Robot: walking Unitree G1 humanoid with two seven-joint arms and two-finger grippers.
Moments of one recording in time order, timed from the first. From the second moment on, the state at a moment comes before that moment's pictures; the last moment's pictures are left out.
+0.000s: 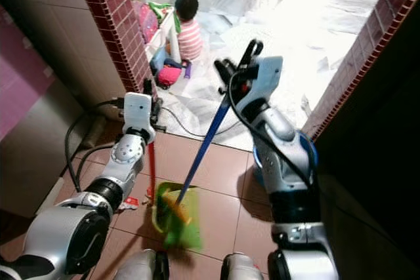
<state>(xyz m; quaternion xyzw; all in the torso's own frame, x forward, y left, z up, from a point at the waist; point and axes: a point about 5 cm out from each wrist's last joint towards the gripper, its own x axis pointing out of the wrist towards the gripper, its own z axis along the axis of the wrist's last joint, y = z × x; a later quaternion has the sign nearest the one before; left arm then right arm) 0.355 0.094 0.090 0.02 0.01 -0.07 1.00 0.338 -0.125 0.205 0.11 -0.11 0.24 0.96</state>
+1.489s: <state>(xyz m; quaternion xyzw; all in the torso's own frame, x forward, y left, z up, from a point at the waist) 0.347 0.067 0.085 -0.07 0.03 -0.21 0.97 0.335 -0.146 0.155 -0.11 -0.08 0.11 0.98</state>
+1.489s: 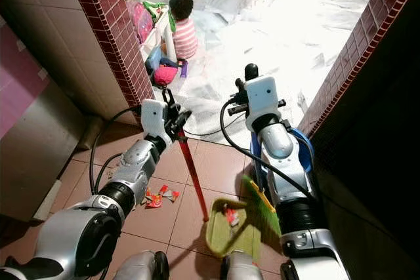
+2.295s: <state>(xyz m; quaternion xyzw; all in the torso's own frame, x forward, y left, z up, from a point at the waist) 0.354 0.100 0.106 -0.02 -0.05 -0.11 0.99 0.335 -0.131 0.150 0.00 -0.07 -0.01 1.00</state>
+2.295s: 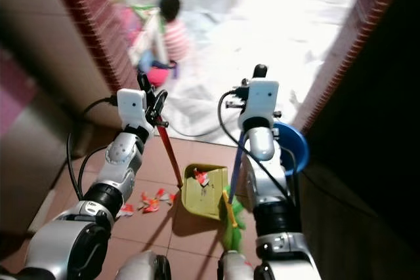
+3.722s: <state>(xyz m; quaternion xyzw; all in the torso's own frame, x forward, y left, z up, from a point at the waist) 0.339 0.070 0.098 -0.06 -0.01 -0.17 0.98 0.335 -0.135 0.139 -0.02 -0.04 -0.03 1.00</state>
